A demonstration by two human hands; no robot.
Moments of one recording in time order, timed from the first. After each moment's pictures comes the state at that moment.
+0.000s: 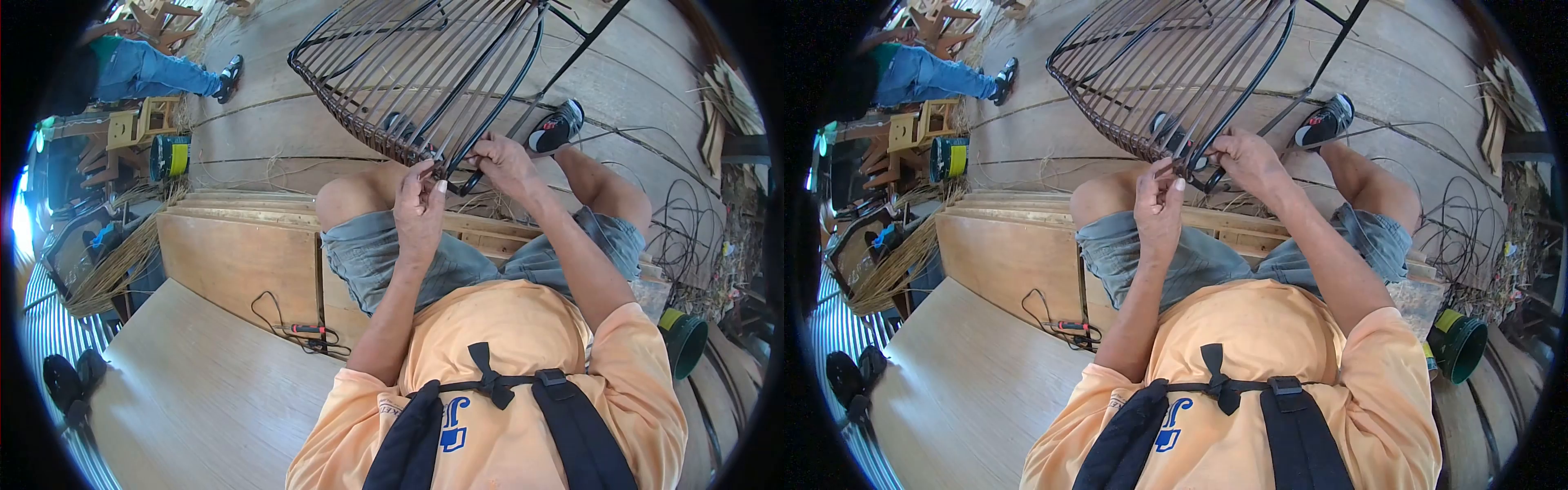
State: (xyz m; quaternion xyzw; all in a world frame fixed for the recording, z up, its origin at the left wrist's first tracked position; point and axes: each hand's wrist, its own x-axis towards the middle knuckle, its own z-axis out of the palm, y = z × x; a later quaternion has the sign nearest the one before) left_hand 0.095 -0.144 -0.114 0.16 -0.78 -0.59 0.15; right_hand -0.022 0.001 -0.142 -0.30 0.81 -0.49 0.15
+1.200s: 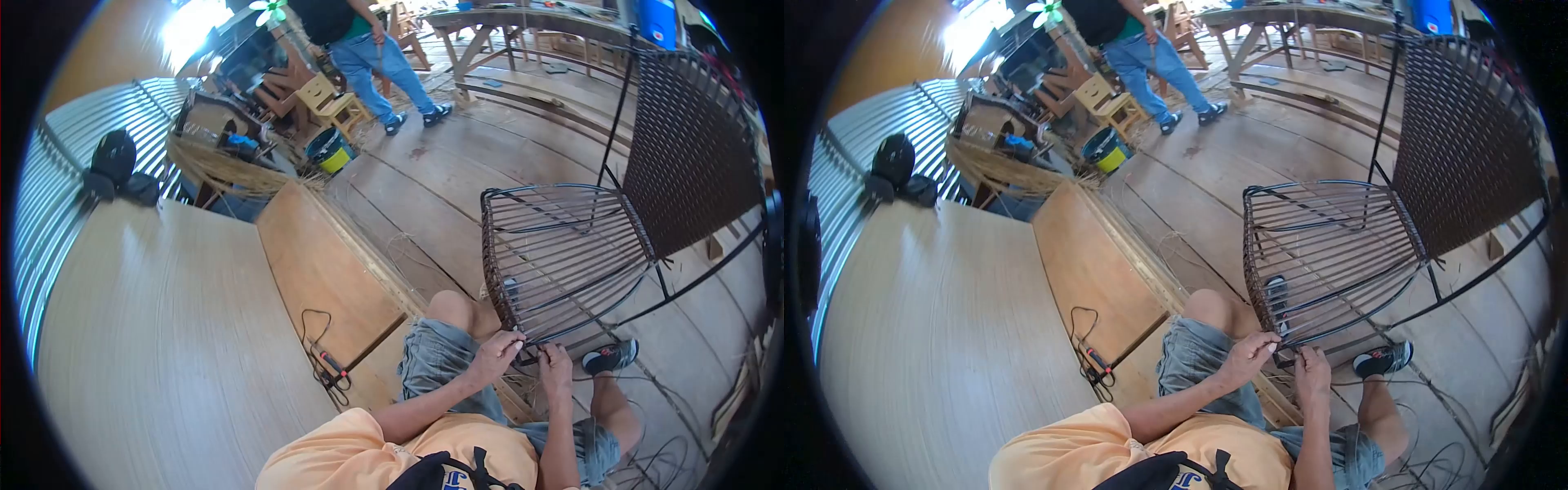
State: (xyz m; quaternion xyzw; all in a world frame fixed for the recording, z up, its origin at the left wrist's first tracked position) left_hand 0.106 -0.139 -0.118 0.14 -0.80 -0.54 0.21; right_hand 0.010 0.006 -0.130 -0.29 0.83 -0.47 0.11
